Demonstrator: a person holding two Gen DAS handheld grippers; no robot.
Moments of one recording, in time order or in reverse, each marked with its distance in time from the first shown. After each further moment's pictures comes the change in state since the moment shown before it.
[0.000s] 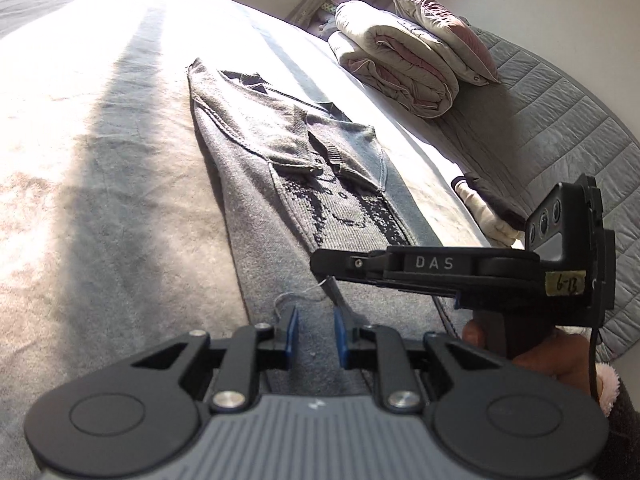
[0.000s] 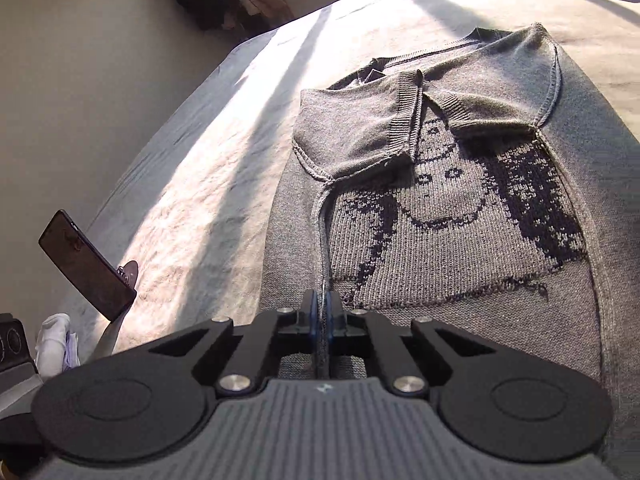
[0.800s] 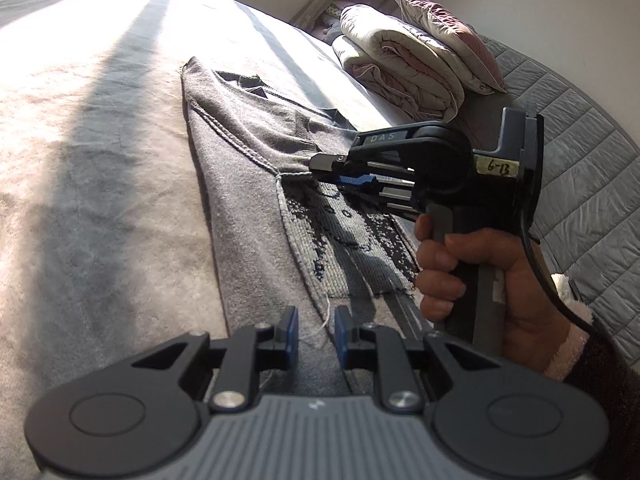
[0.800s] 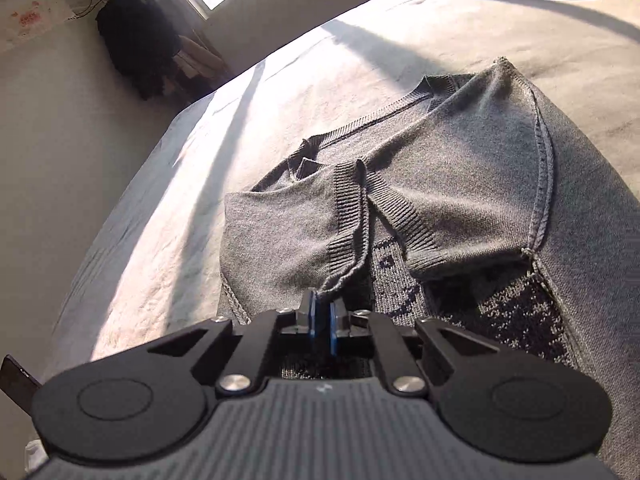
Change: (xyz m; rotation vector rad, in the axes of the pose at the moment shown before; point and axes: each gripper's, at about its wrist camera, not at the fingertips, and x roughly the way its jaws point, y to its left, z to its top) left arm 0.025 0.001 0.016 -0.022 -0.019 -0.010; right arm 0.040 -0.021 0.081 0.126 -0.197 -0.144
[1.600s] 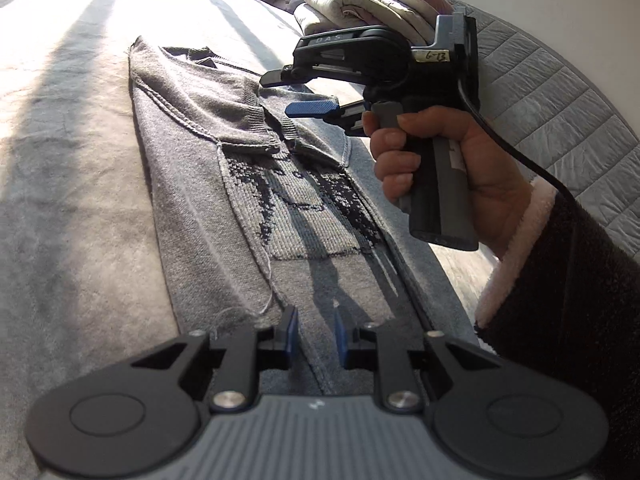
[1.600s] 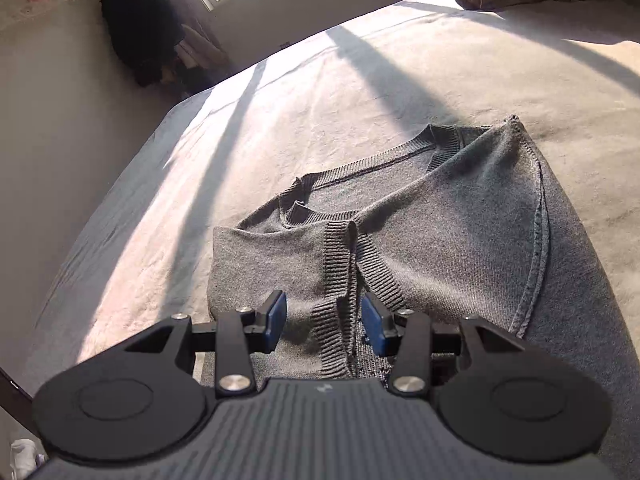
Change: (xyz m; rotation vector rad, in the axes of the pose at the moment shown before) left arm 0.003 -0.021 -0.003 0.066 0.076 -0.067; right arm 0.017 -0.005 0.056 -0.026 0.038 -0.007
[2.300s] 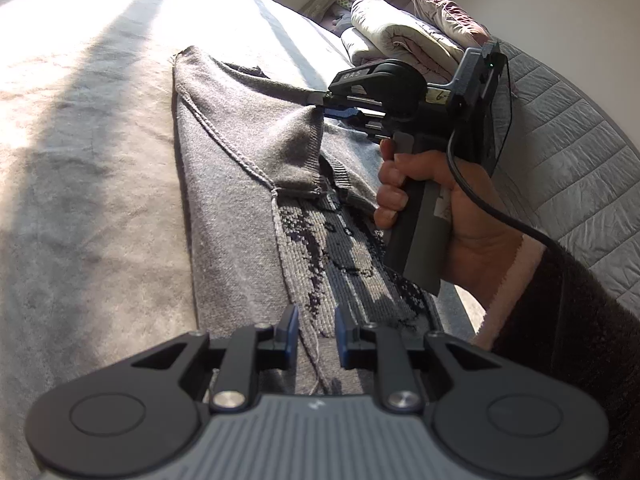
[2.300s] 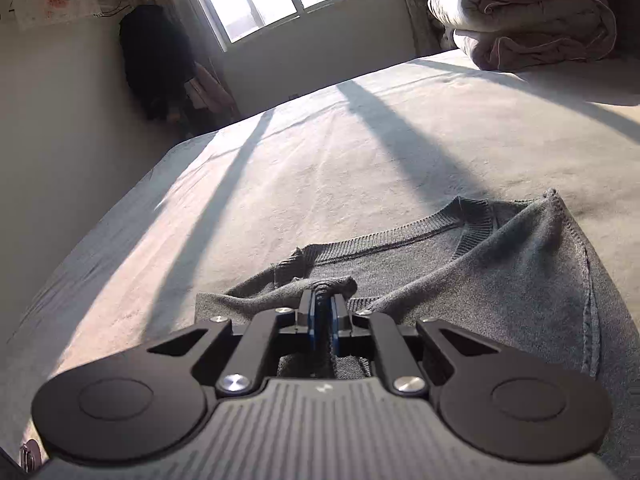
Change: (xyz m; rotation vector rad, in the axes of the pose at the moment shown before) left arm 0.020 0.022 0.026 -0.116 -0.040 0.064; right arm 0.033 0.012 0.012 -0.127 -0.179 -0.056
